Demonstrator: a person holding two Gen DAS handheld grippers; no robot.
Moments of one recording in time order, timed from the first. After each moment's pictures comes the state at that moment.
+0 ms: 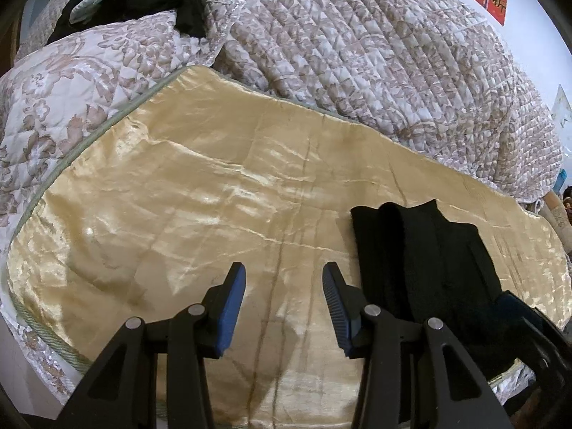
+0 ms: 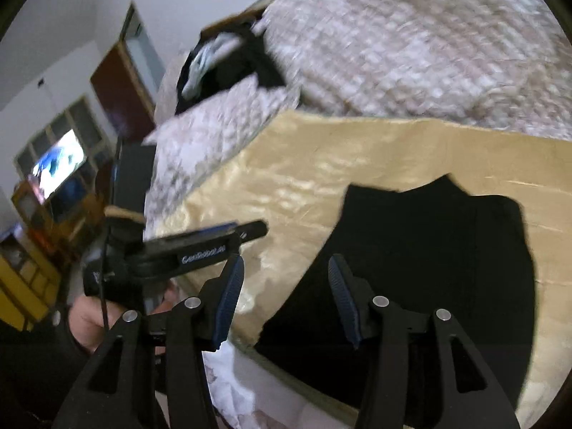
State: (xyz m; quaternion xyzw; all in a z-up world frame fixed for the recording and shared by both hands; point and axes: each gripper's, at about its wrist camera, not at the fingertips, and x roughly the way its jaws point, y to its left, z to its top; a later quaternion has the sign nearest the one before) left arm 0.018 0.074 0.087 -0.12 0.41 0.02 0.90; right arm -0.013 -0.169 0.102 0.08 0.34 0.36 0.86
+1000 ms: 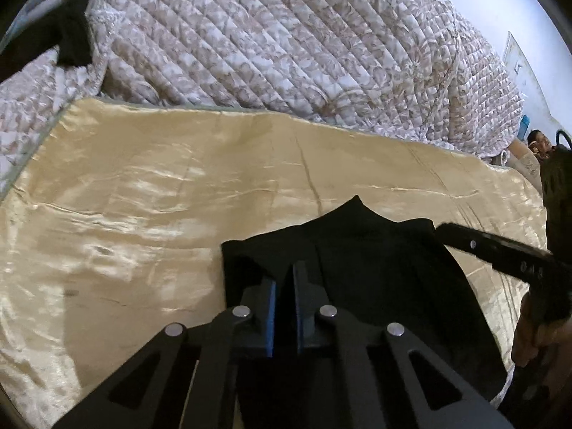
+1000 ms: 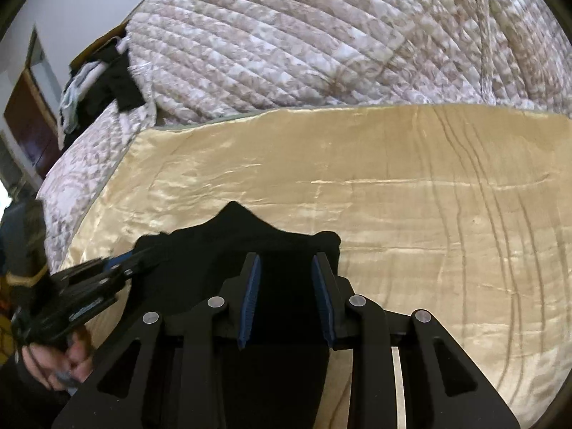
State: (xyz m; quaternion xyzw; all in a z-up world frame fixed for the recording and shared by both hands) left arm 0.082 -0.013 0.085 -0.06 0.42 -0.10 0.90; right arm 0.108 -0.260 0.081 0.08 0.43 0.20 0.88
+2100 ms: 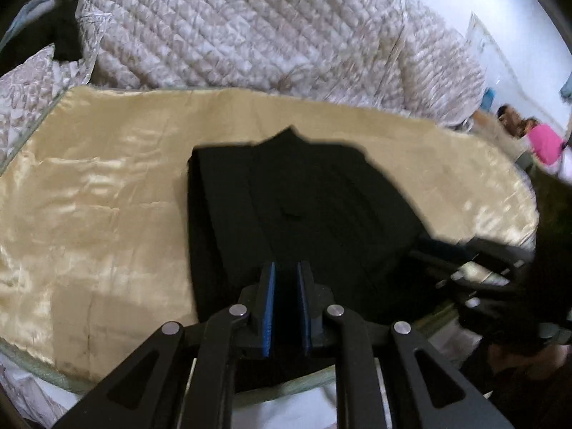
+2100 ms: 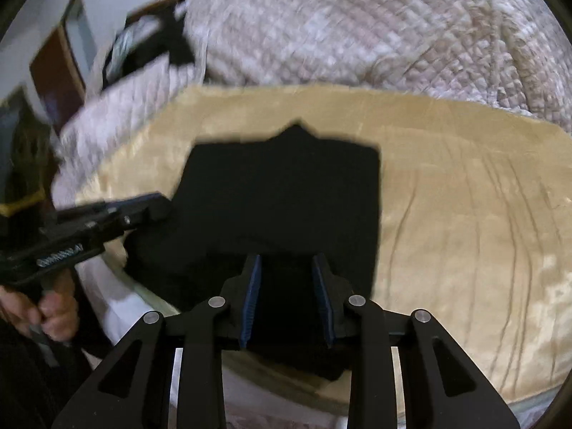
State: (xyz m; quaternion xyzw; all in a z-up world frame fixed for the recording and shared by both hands) left arm -0.006 -0.031 0.077 -0.04 0.42 -0.15 0.89; right arm -0.022 -0.231 0.064 -0.03 0.39 0.23 0.89
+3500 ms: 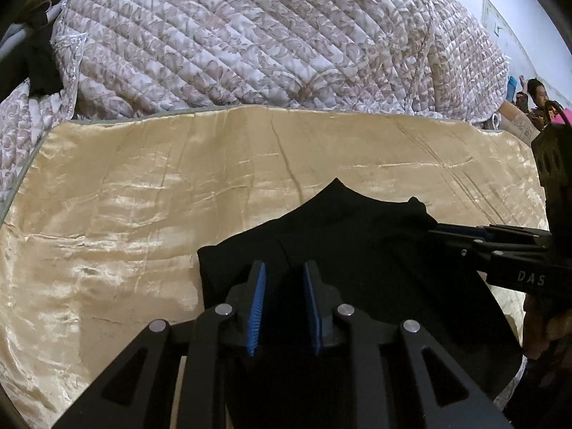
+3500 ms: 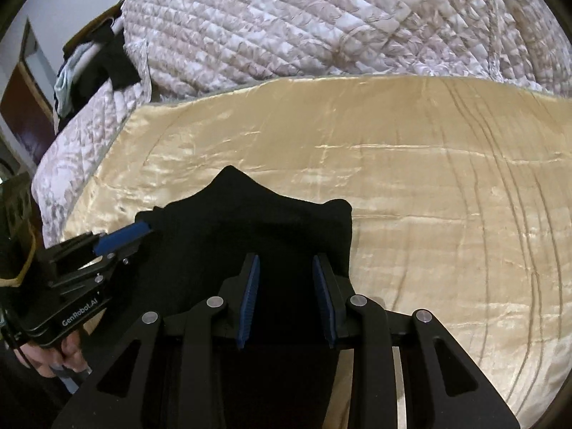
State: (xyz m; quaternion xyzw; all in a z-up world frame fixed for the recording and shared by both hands) left arm 0.089 -0.038 0.081 0.01 0.43 -0.13 0.90; right arm 0.101 -0.253 0.065 0.07 0.47 0.21 0.86
